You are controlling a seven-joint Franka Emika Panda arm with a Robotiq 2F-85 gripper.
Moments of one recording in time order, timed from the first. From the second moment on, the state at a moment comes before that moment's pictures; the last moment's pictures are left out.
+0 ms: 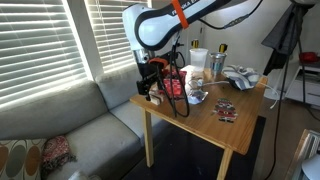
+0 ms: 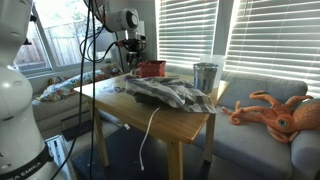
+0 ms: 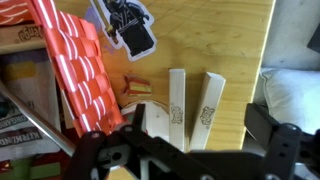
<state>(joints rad) 0.36 0.44 0.19 -1.55 -0.19 1.87 0.33</state>
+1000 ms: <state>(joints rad) 0.36 0.48 0.19 -1.53 -0.18 1.90 0.32</state>
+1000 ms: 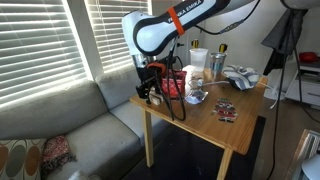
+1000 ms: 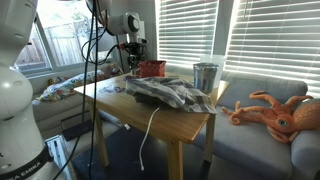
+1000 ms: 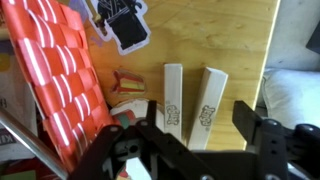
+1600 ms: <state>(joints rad) 0.36 0.48 0.19 -1.53 -0.18 1.91 0.31</state>
